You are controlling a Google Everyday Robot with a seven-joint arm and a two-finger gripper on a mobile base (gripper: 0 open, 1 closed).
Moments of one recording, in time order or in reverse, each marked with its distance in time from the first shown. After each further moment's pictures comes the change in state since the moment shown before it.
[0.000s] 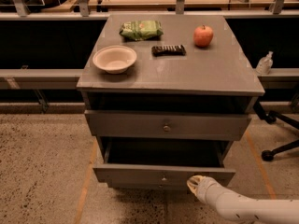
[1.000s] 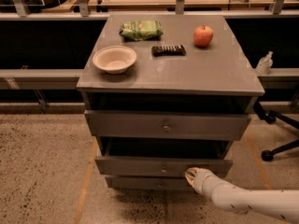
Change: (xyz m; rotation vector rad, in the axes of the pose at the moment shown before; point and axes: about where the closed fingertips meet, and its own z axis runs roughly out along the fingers) arm -0.007 -0.022 0.023 0.023 -0.013 -0.062
